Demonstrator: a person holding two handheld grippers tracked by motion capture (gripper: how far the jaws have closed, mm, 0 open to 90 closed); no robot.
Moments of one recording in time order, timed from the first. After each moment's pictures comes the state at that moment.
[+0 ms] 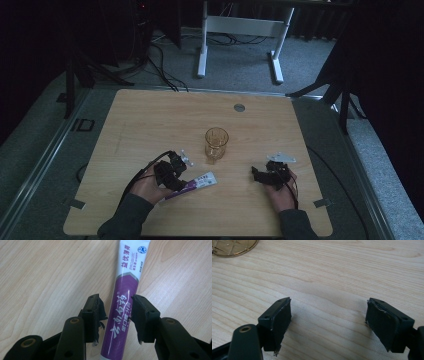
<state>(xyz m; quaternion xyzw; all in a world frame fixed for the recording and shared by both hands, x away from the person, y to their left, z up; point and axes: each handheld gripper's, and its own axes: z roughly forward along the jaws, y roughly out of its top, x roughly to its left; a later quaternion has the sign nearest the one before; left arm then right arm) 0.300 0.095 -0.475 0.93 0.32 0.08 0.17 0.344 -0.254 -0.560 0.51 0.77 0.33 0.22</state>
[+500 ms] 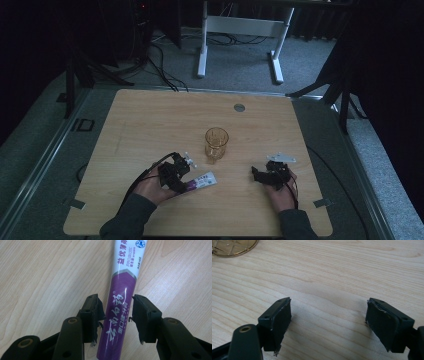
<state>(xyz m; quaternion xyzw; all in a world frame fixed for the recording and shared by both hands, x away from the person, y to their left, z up) 0.302 0.085 -0.482 0.94 0.31 0.07 0.15 0.344 -0.254 -0.560 0.51 0.77 0.33 0.22</state>
